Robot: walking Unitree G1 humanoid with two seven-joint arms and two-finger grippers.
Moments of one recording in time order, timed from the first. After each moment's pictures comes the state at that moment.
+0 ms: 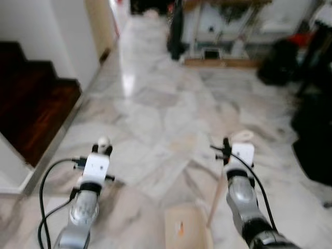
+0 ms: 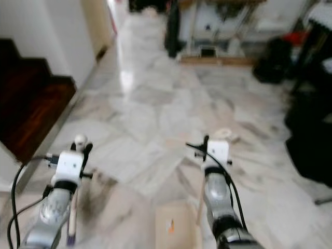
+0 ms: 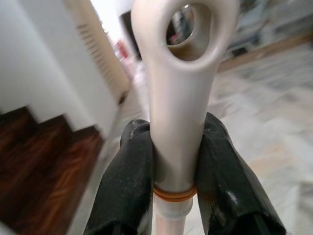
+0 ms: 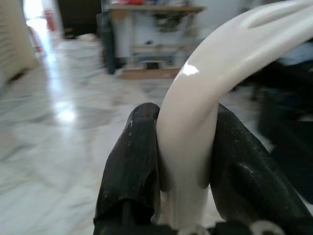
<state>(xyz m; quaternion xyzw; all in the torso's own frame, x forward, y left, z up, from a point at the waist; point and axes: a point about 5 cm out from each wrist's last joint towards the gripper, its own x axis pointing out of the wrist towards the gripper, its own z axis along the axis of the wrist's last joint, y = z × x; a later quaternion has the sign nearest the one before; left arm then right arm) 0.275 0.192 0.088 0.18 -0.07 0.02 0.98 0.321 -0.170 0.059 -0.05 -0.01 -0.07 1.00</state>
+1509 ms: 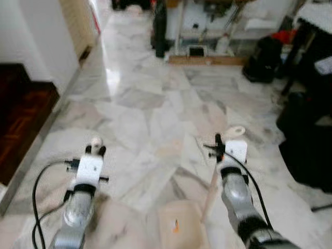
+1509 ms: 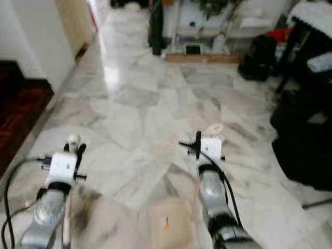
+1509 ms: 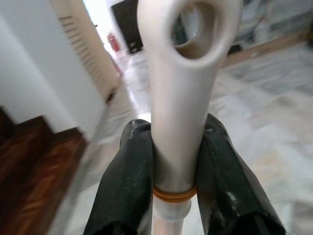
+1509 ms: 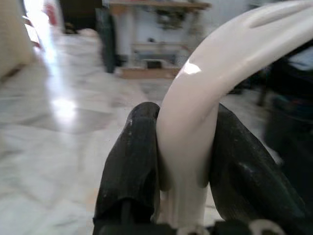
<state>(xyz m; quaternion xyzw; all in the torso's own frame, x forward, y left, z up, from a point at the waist) 0.275 0.181 0.084 0.17 -0.07 0.01 0.98 0.318 -0.174 0.058 -0.05 -0.01 -0.06 1.00</state>
